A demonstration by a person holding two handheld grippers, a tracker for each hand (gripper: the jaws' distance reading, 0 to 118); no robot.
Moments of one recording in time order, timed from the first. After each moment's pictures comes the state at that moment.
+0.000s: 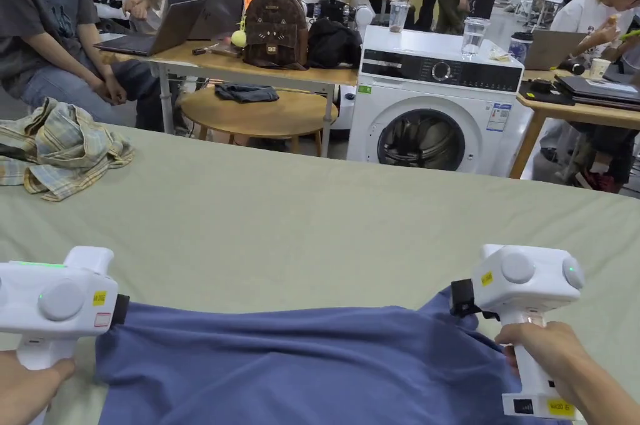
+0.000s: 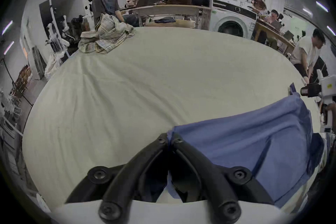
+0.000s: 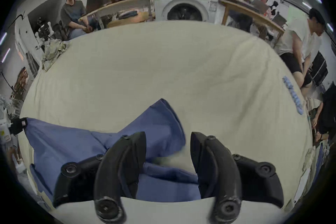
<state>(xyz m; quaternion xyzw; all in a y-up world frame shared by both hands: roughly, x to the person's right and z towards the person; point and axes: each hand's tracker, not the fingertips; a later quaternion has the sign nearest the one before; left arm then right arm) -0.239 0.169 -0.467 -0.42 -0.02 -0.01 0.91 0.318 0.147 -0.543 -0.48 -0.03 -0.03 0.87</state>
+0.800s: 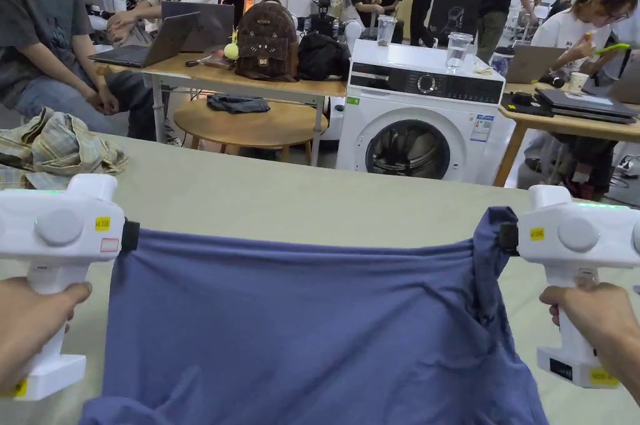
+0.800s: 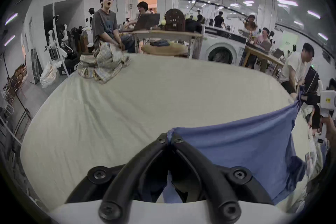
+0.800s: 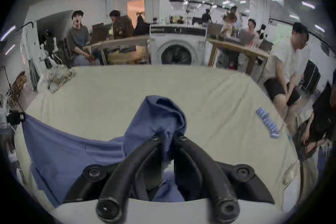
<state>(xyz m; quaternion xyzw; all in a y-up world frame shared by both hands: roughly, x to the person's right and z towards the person) -0.227 0.270 -0.474 -0.32 -0.05 0.03 0.94 0.357 0.287 -0.458 -0.29 -0.06 -0.01 0.95</state>
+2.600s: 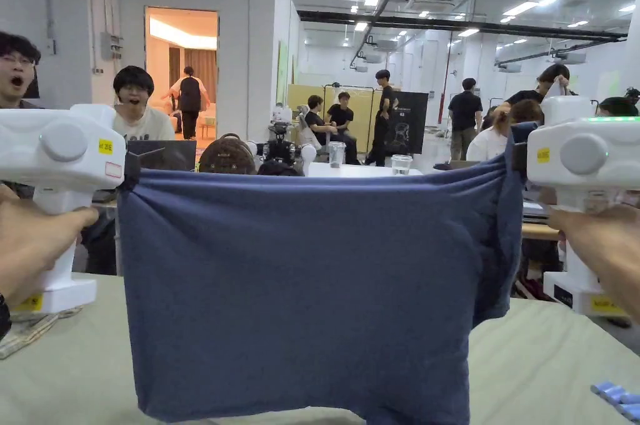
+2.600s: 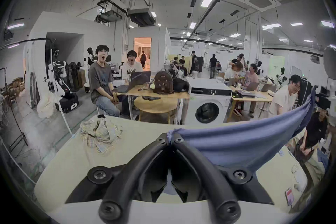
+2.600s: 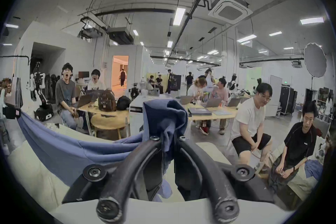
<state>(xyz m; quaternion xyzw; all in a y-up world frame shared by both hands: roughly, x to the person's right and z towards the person) -0.184 0.492 -0.498 -0.17 -0.08 0.02 0.98 0.360 0.519 -0.396 -0.08 -0.15 0.02 0.99</state>
